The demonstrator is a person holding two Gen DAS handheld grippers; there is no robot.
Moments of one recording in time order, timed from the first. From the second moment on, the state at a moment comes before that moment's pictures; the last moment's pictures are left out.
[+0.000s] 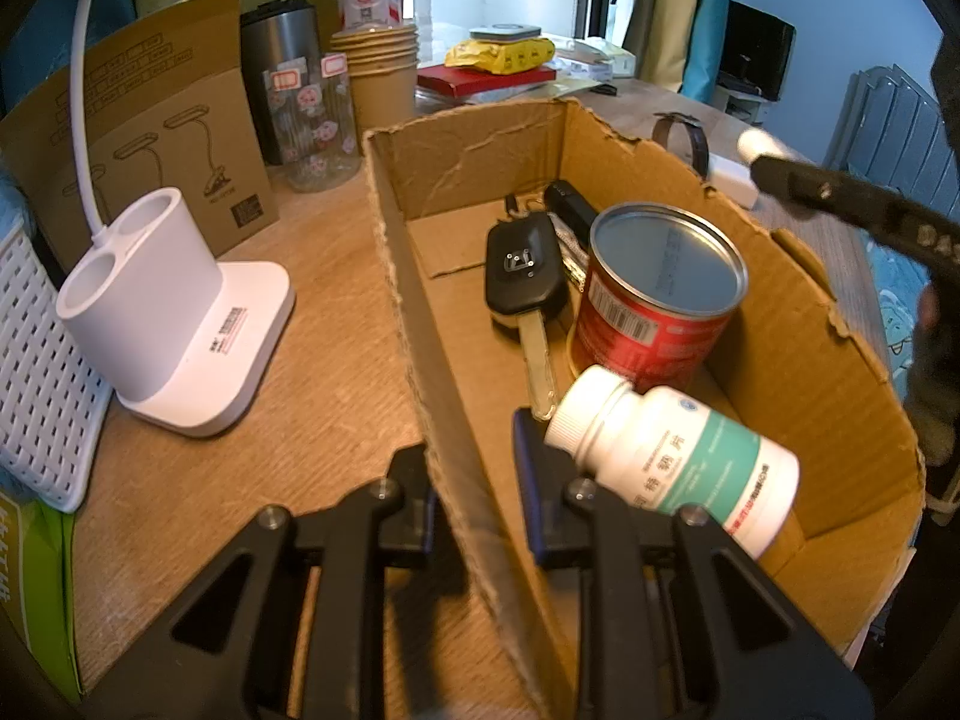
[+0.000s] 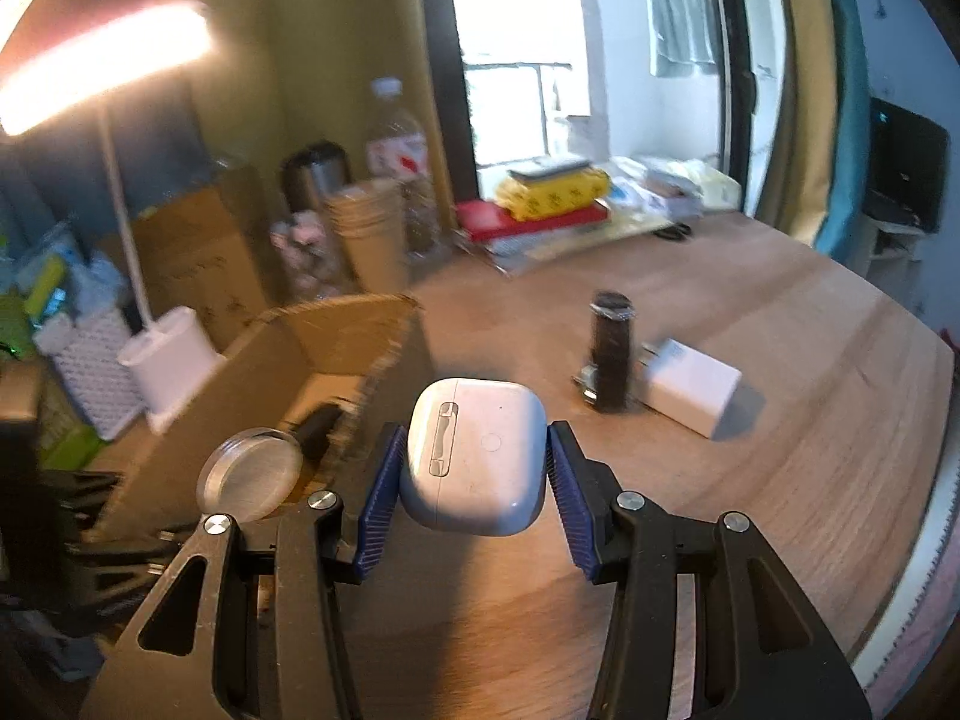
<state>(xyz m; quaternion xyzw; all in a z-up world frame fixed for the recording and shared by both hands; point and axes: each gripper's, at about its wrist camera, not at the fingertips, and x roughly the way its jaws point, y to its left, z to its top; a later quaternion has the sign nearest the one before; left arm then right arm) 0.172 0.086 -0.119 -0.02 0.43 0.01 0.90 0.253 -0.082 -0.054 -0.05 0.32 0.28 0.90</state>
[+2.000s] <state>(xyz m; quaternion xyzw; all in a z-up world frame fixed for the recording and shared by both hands) 0.172 0.083 -0.120 -0.02 0.43 0.01 0.90 0.286 -0.008 -0.061 -0.11 0.33 0.34 0.88</state>
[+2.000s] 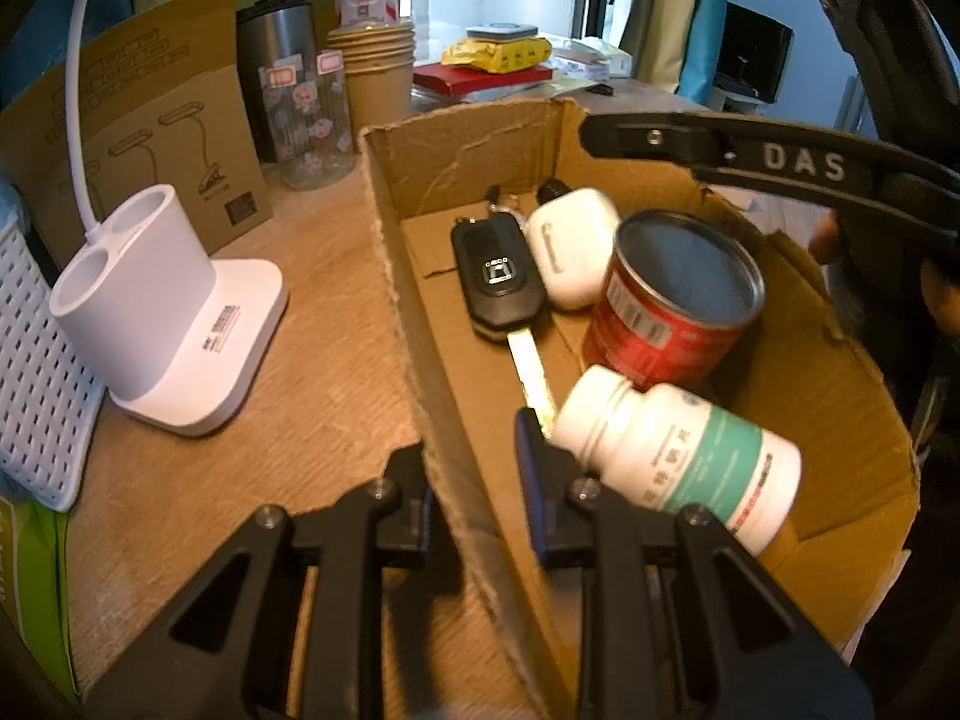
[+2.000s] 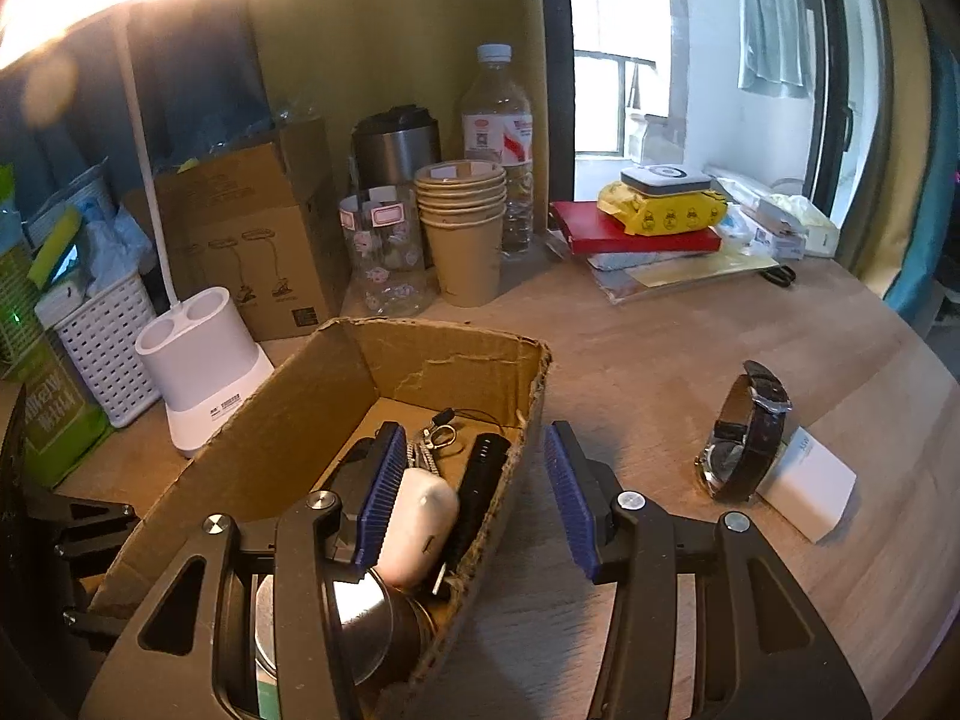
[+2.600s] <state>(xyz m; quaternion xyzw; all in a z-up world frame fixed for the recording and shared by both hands) 0.172 0.086 -0.119 -0.03 0.43 0.00 0.90 0.290 -0.086 -0.036 -0.05 0.29 0.27 0.91</state>
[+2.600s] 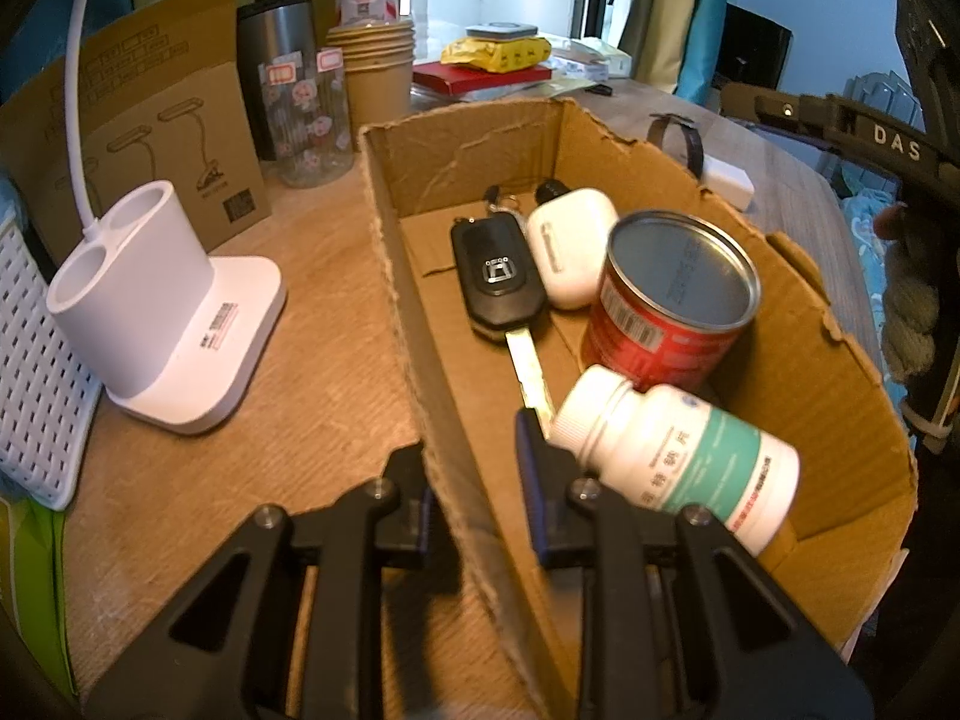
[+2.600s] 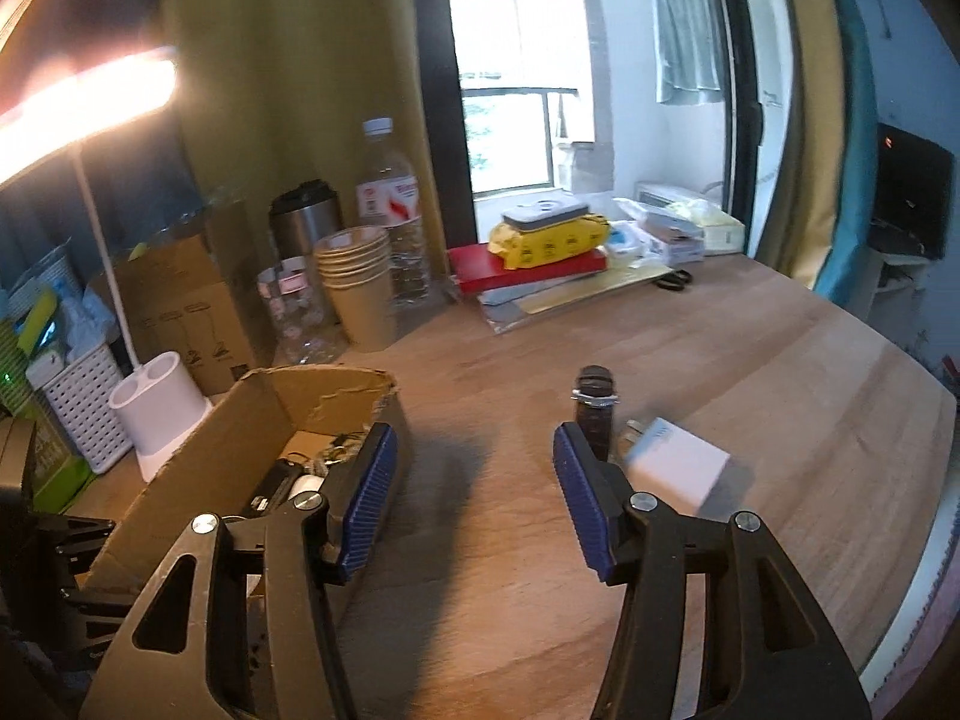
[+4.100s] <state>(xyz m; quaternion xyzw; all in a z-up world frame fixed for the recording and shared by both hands) 0.173 0.088 -0.119 -0.03 0.43 0.00 0.90 0.376 -0.127 -0.087 -0.10 0.36 0.14 0.92</state>
